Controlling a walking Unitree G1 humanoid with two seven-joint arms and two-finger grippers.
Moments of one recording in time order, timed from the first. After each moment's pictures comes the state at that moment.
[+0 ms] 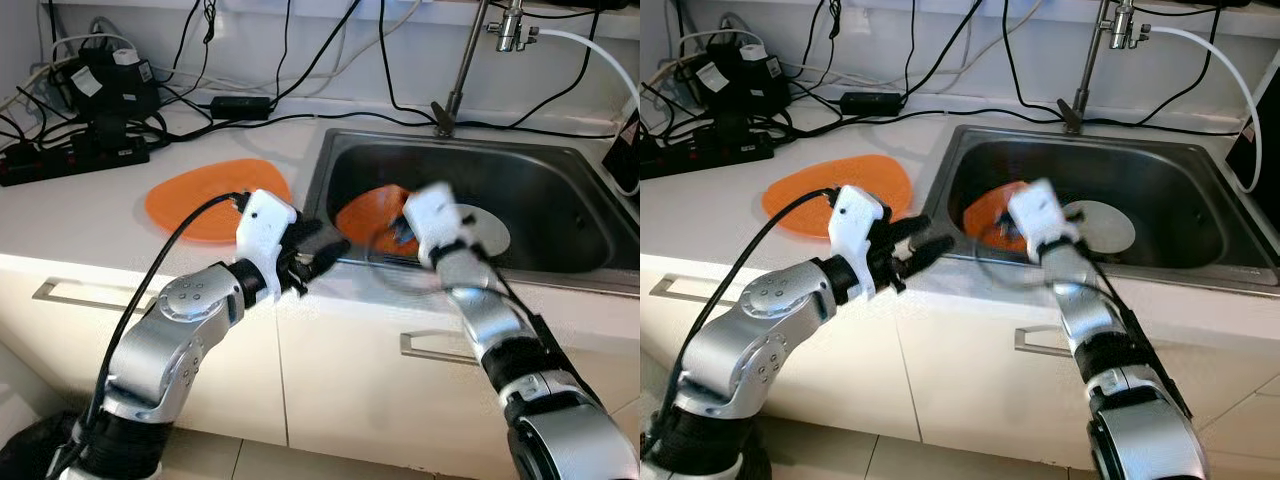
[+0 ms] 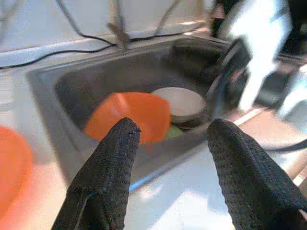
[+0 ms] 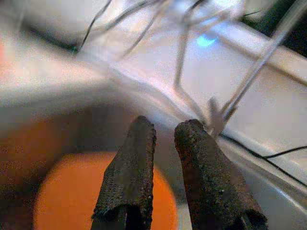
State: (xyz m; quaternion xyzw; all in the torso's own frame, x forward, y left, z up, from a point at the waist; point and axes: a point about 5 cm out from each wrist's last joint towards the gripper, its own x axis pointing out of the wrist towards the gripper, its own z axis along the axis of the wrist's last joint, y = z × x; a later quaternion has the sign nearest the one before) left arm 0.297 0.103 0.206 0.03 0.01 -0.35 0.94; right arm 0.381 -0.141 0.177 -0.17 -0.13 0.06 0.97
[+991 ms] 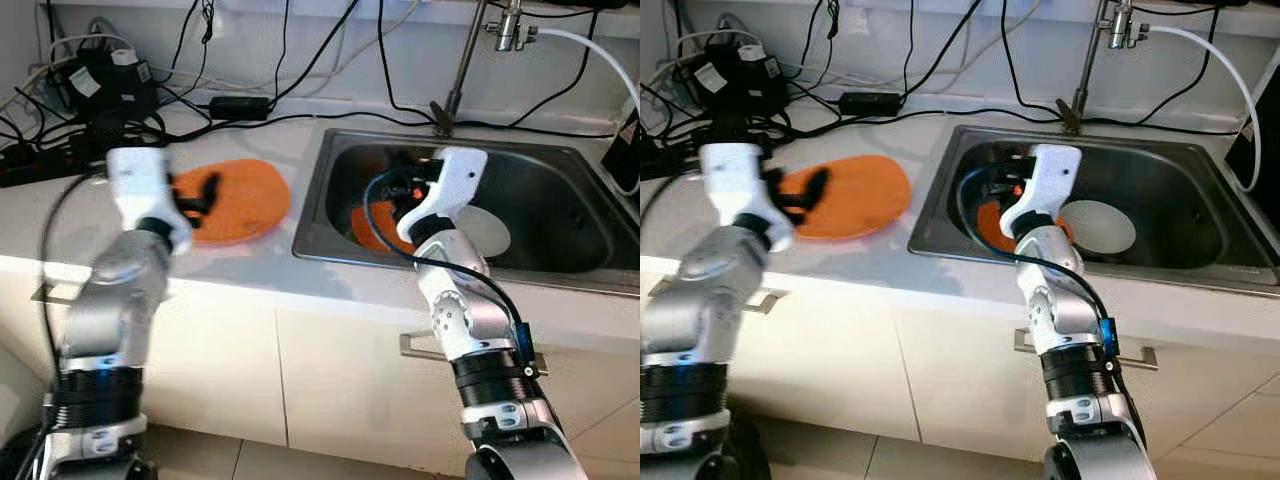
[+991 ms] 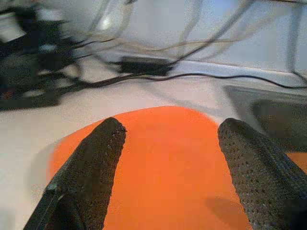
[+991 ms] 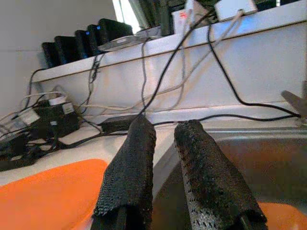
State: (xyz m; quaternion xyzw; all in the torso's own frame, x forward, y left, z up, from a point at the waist) left arm 0.338 0.211 0.218 -0.05 -0.01 0.00 1.00; right arm 0.359 -0.100 0.209 0.13 -0.12 0.15 0.97
